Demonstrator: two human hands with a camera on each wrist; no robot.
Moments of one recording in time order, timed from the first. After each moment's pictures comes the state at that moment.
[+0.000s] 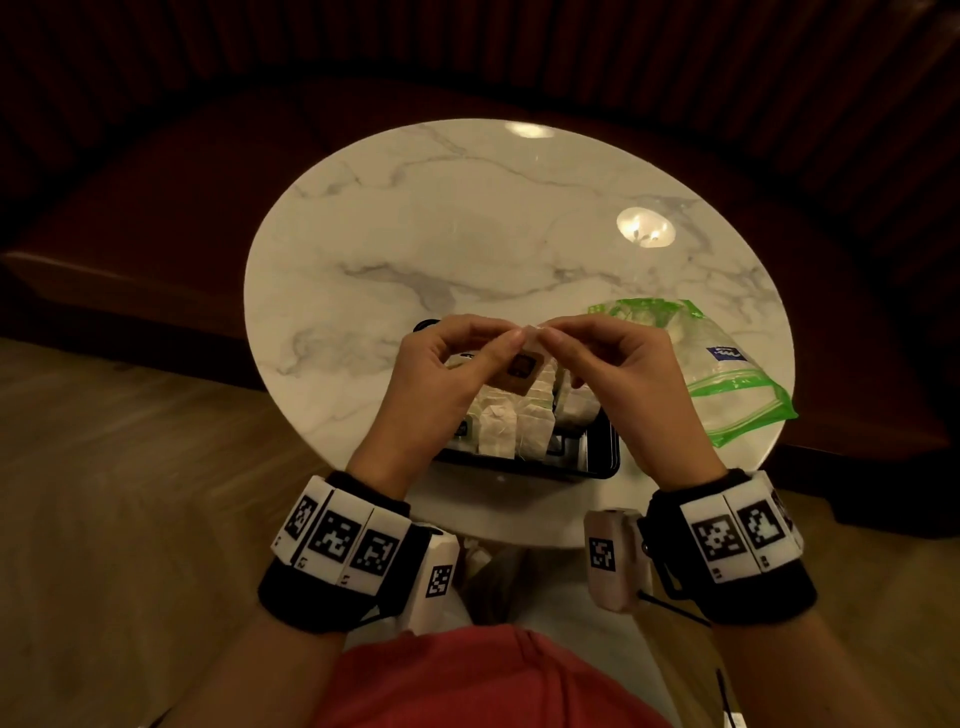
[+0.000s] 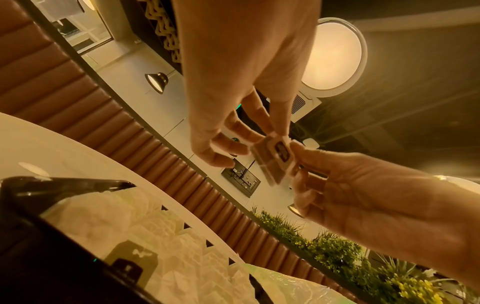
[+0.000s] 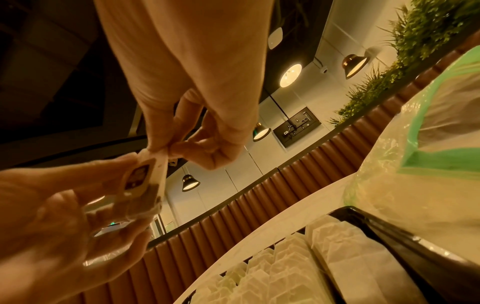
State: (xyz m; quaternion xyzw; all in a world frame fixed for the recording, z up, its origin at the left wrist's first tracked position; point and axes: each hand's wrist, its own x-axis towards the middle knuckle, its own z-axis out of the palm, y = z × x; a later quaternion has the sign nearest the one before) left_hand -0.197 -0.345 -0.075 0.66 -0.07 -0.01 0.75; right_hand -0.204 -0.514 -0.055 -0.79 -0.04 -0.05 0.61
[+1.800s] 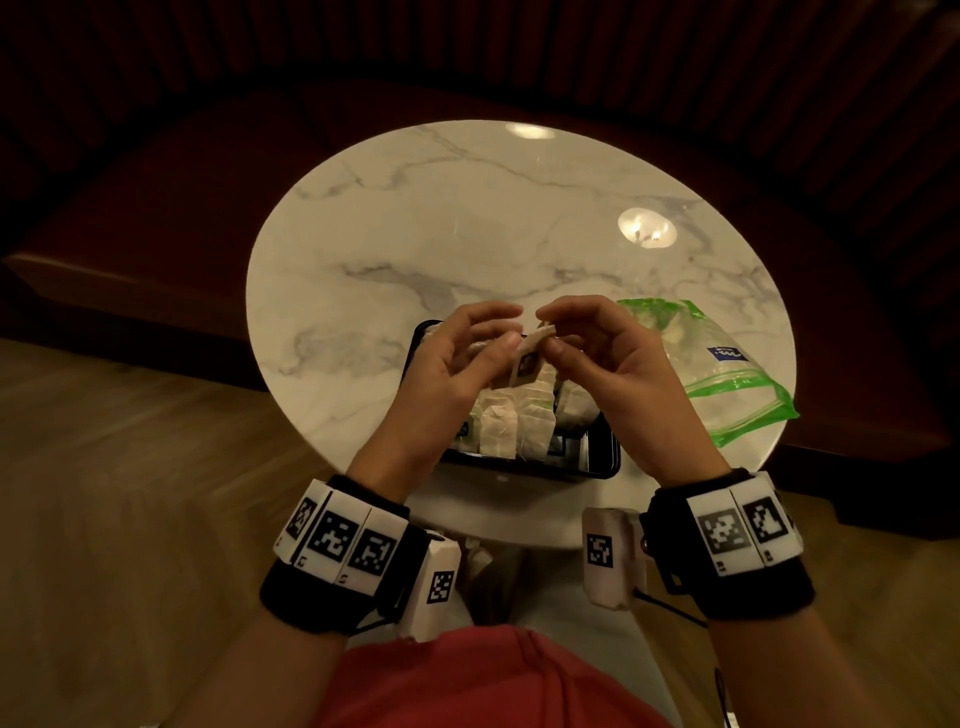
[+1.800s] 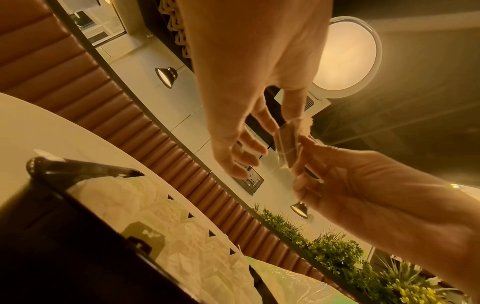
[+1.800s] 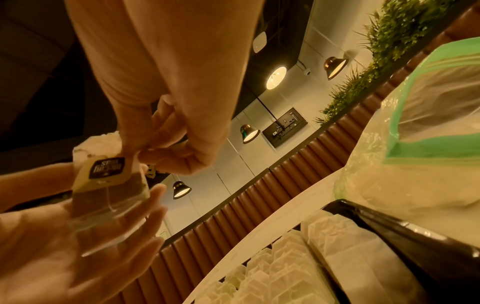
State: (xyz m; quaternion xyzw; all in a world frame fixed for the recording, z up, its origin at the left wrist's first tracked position) left_hand -0.198 -0.347 -0.078 0.62 -0.09 -0.08 0.78; right_hand -0.205 -0.514 -0.055 -0.73 -0.13 0.00 0.67
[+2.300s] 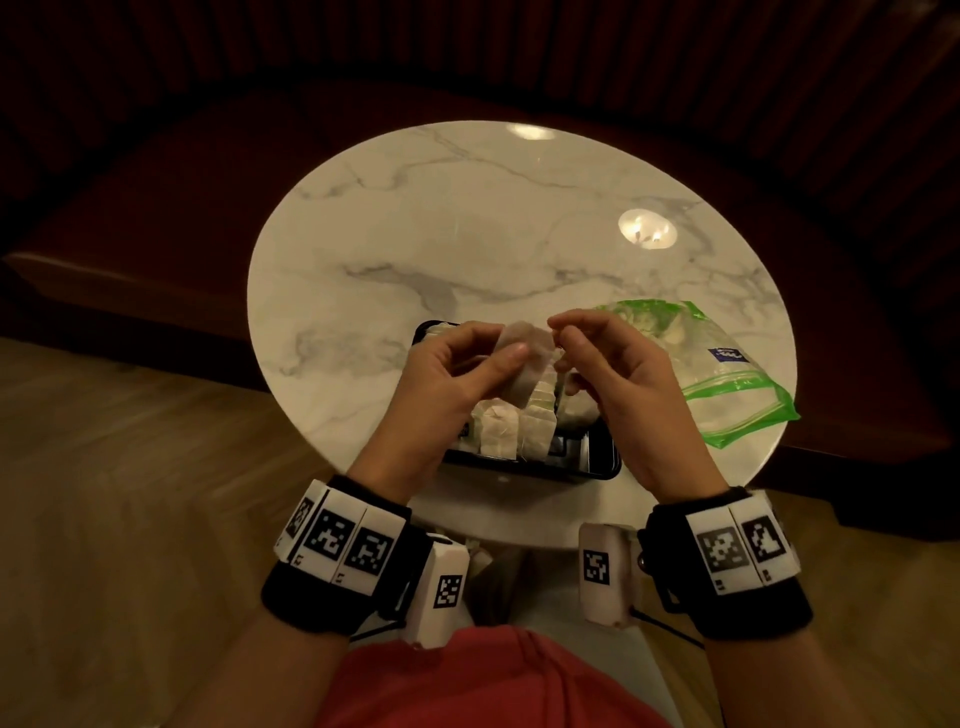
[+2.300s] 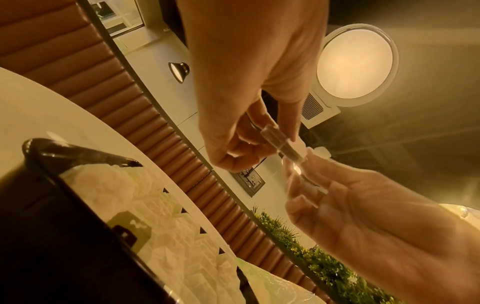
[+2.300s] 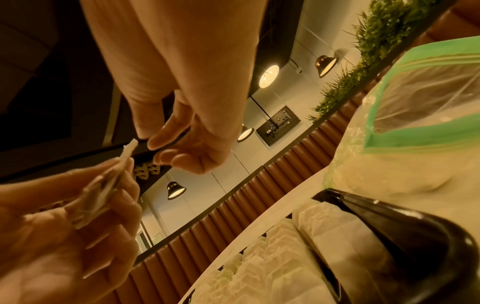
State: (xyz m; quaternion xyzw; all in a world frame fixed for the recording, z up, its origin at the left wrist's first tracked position) left_hand -0.199 -0.347 -0.081 0.61 -0.06 -0.07 0.79; right_hand -0.211 -0.515 -0.063 -0.74 -0.05 -0.02 0.67
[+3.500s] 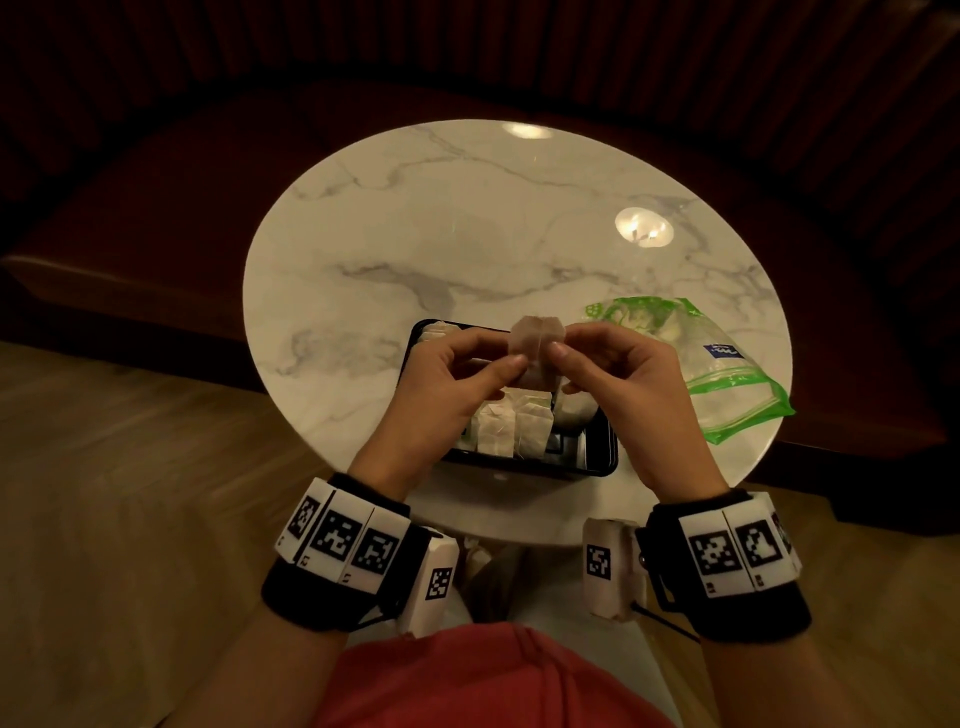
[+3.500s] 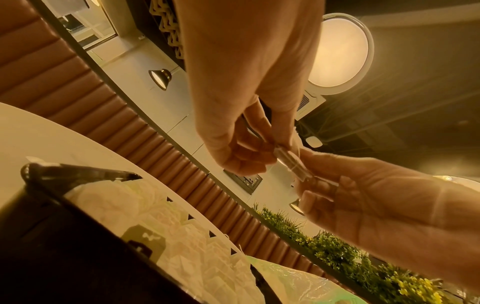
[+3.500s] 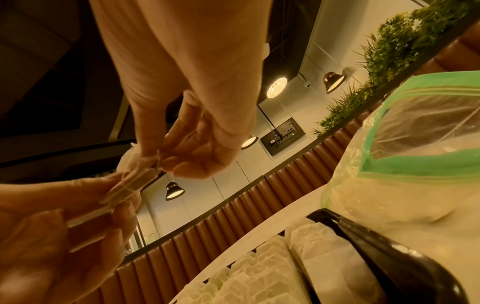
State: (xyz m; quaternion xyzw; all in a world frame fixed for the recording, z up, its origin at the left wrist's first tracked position) left_hand -0.197 -0.347 -0.085 0.68 -0.08 -0.06 0.73; right_hand -0.213 -0.519 -0.062 -0.76 0.00 -0.05 0.65
